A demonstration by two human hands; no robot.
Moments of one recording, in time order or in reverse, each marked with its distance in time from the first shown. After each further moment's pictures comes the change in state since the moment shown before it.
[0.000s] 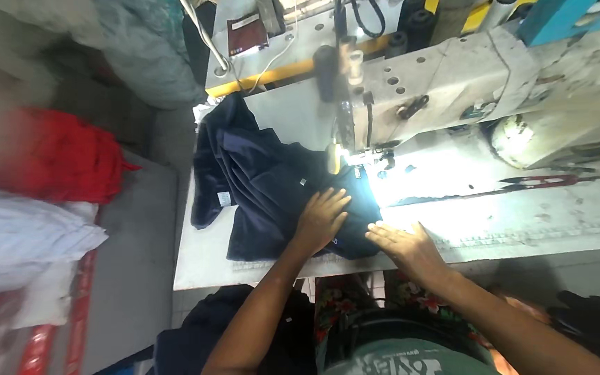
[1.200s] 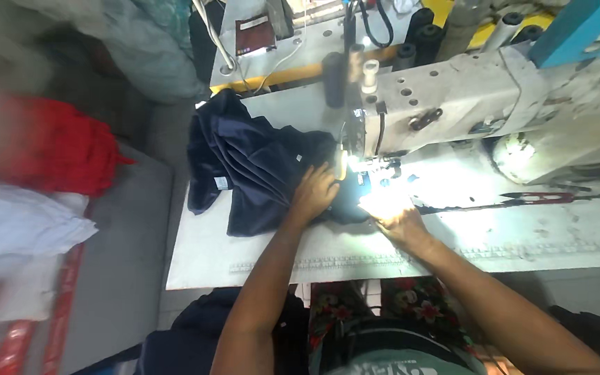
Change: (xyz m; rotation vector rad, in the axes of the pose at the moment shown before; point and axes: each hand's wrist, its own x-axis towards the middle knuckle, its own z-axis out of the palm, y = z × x) left_hand 0.060 -0.046 -0.009 0.017 -0.011 -0.096; right_hand 0.058 0.037 0.014 0.035 0.008 0.010
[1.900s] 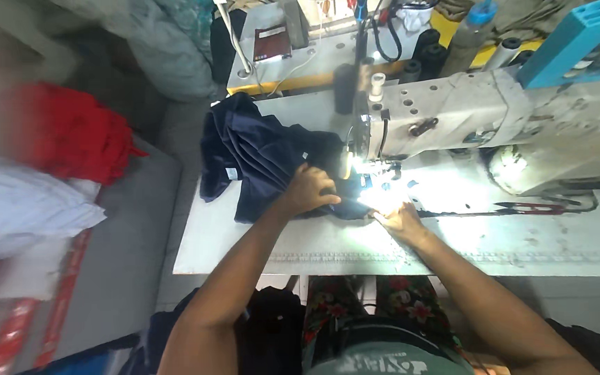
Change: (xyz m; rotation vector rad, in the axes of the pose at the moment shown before) left_hand -0.010 0.002 -0.057 0.053 -0.188 0.192; right_hand 0.009 0.011 0.000 0.138 -0.059 0.049
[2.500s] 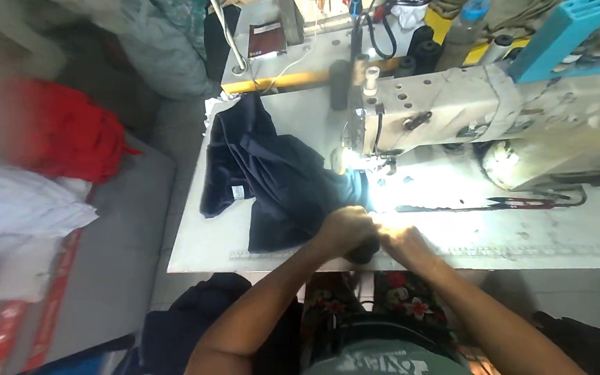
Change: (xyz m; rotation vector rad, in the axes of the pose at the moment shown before) left_hand -0.014 0.110 0.049 -0.317 0.106 -0.012; right_hand -0.049 -0.021 -0.002 -0.060 0.043 -0.136
